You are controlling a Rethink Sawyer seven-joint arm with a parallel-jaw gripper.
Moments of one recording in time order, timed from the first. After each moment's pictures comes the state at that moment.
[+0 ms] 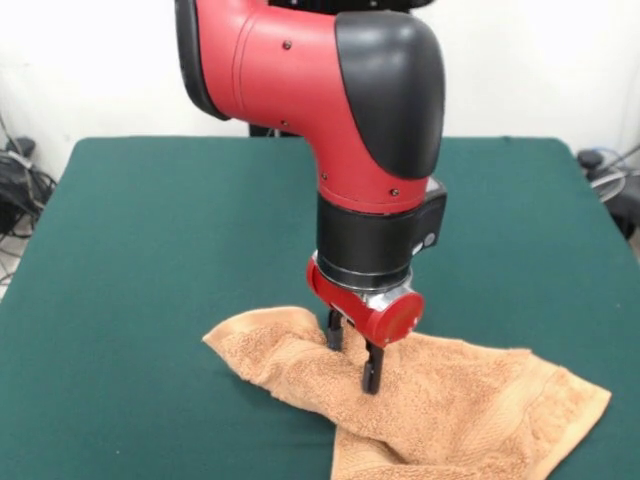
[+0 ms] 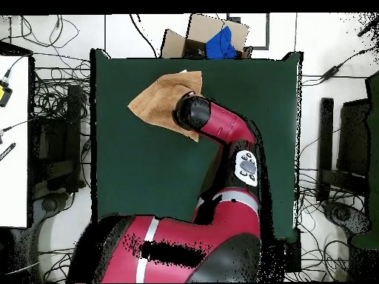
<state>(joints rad) -0.14 -0.29 -0.13 1.31 0.32 0.40 2.23</state>
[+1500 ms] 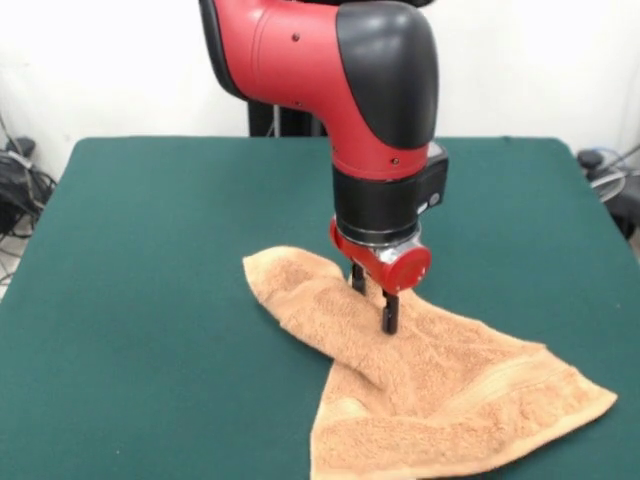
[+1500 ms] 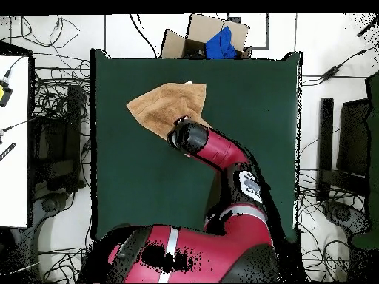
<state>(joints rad) -0.20 -0.38 -0.03 1.60 0.32 0.31 2.23</state>
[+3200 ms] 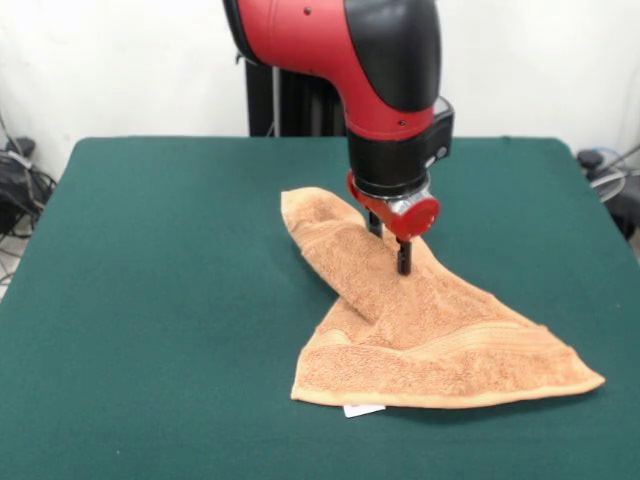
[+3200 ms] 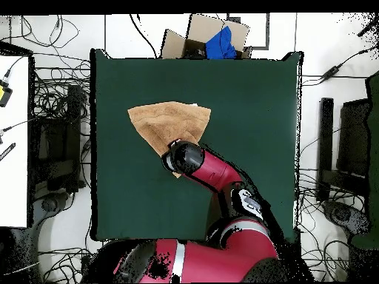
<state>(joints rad) -0.22 -0.45 0.00 1.79 0.33 0.31 2.23</state>
